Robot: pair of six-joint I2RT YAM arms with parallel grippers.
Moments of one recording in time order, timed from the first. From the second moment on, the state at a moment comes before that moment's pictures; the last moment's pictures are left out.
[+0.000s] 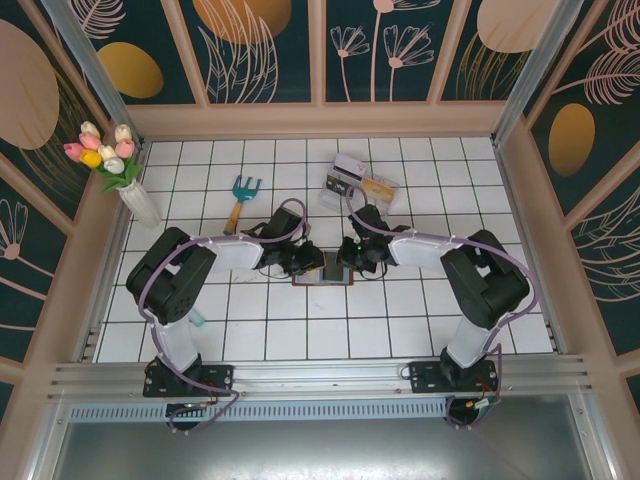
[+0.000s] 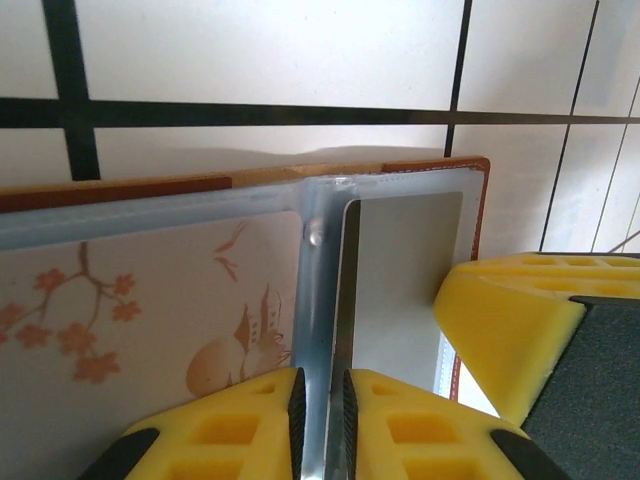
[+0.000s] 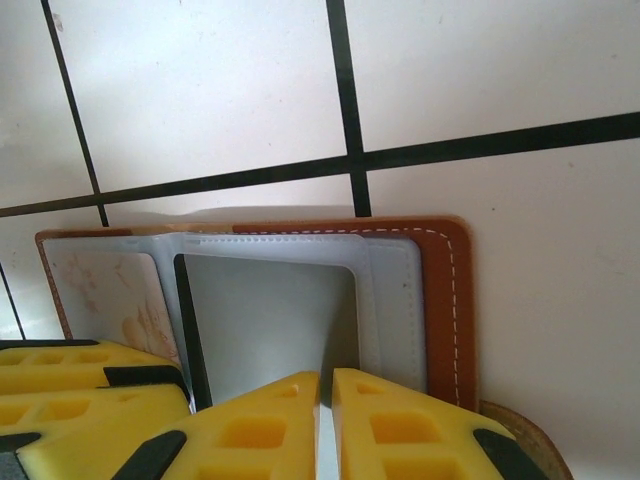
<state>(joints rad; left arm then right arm) -0.63 1.84 0.93 -0.06 0.48 -0.89 0.63 1.72 0.90 -0.24 -0.25 0.83</state>
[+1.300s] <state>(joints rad) -0.58 1.86 0.86 0.08 0.63 -0.86 0.62 1.74 0.87 -0.17 -0.28 0.83</state>
